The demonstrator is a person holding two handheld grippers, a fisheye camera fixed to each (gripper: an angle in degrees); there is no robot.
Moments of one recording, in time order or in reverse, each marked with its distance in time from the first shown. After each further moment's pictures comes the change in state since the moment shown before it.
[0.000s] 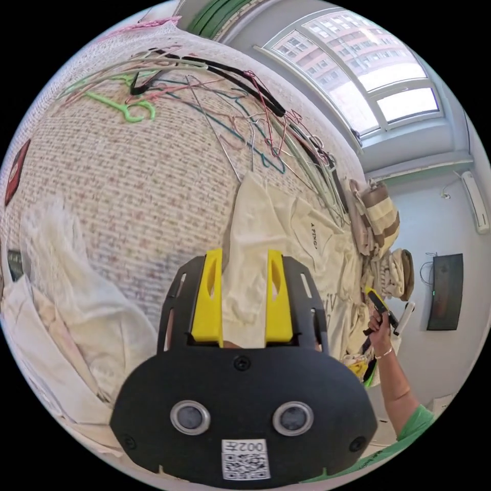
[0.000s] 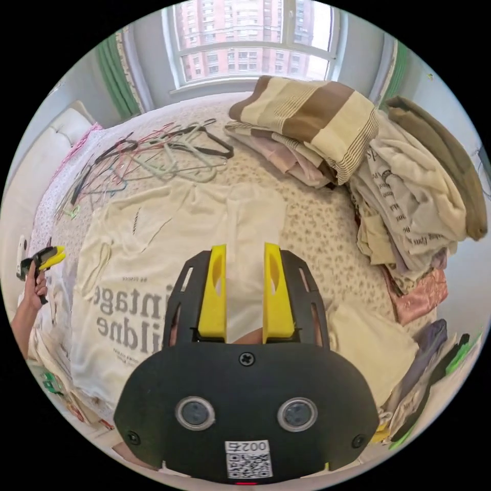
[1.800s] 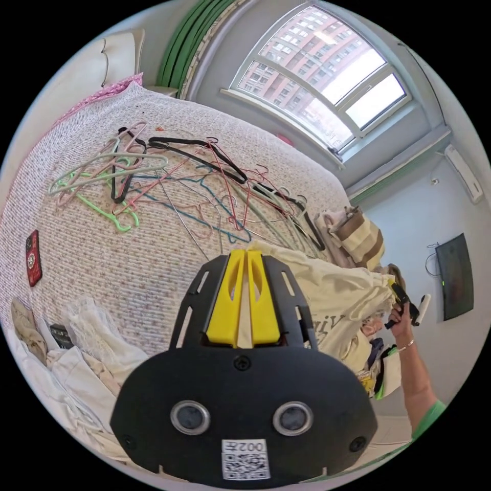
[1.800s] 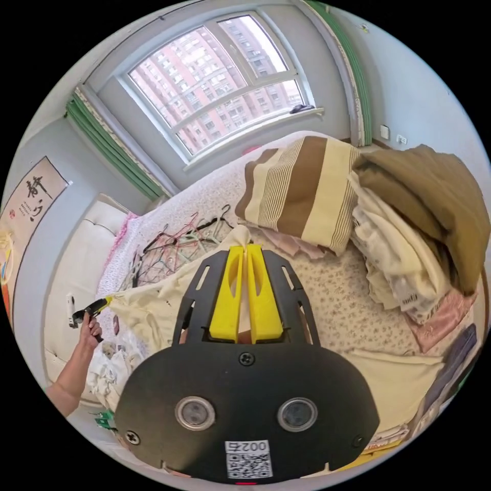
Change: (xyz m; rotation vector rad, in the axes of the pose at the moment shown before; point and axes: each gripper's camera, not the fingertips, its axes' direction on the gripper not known) left arm 0.064 0.068 -0.164 0.209 -0.001 0.162; right arm 0.155 0.028 -0.123 0.273 -0.405 0.171
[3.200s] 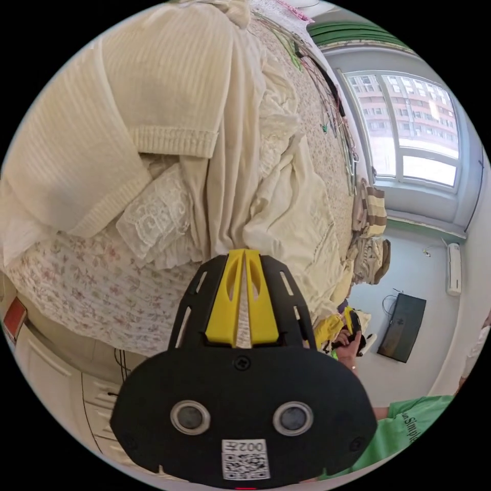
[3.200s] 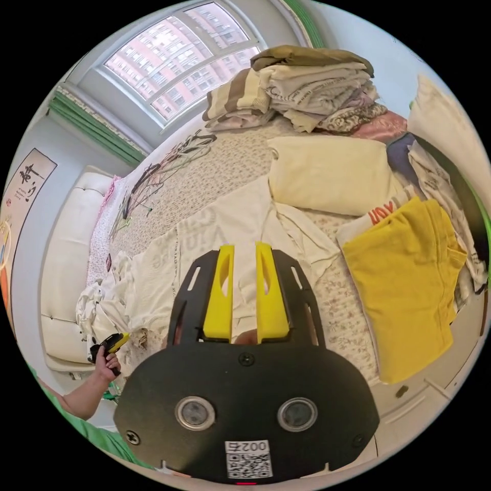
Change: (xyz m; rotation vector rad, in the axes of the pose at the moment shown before) left arm -0.266 0.480 -0.056 -0.240 0.144 -0.589; right arm 0.012 0.376 -0.208 -0.198 0.119 0.176
